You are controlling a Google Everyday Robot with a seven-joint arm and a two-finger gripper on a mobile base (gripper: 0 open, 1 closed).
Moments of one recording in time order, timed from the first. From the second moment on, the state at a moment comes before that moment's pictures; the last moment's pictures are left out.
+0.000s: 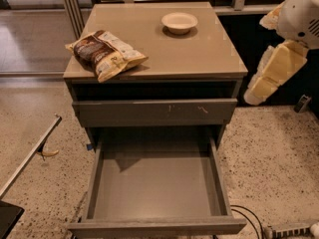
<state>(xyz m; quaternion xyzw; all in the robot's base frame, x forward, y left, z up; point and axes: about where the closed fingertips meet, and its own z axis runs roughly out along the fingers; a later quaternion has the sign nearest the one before) 0.480 -0.187 0.996 -0.56 0.79 0.01 0.25</state>
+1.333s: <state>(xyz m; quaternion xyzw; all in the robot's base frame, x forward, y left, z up) 0.546 -0.114 1.008 -0.52 0.78 0.05 0.34</state>
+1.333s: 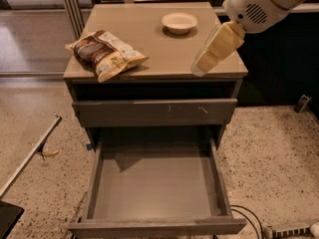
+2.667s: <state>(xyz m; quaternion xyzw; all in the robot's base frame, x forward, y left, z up) 0.650 0.076 0.931 -0.52 0.75 0.12 0.40</state>
